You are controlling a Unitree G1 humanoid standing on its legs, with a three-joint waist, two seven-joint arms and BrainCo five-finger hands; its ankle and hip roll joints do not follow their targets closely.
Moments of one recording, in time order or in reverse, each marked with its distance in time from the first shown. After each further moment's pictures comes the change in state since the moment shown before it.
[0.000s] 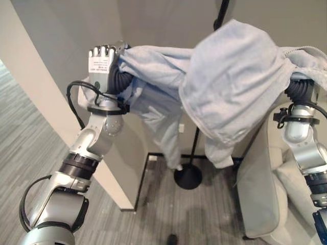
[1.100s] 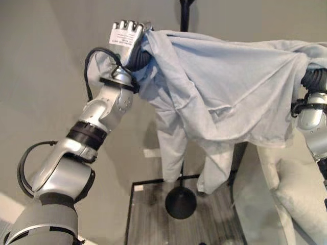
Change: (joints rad) left arm -0.421 -0.033 -0.333 0.395 -0.006 0.016 -0.066; right arm -0.222 -0.136 0.095 0.328 0.053 0.071 -0.026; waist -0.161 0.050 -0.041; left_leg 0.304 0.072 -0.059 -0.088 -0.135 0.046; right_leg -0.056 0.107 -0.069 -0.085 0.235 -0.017
